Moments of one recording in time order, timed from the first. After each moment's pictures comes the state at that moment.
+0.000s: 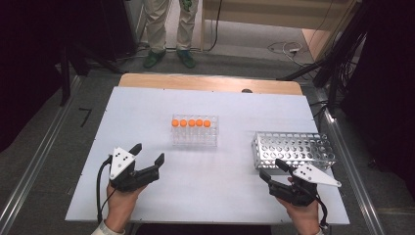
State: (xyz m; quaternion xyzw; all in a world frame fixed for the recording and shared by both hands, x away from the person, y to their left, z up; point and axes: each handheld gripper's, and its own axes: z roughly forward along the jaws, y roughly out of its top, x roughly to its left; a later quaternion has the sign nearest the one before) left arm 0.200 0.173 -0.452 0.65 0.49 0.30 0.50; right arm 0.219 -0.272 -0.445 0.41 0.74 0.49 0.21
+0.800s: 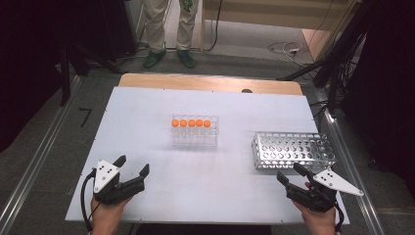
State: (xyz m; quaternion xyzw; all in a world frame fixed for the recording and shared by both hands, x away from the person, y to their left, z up) left arm 0.174 0.204 -0.469 0.64 0.52 0.31 0.47; right arm 0.208 -0.313 -0.447 0.44 0.72 0.49 0.23
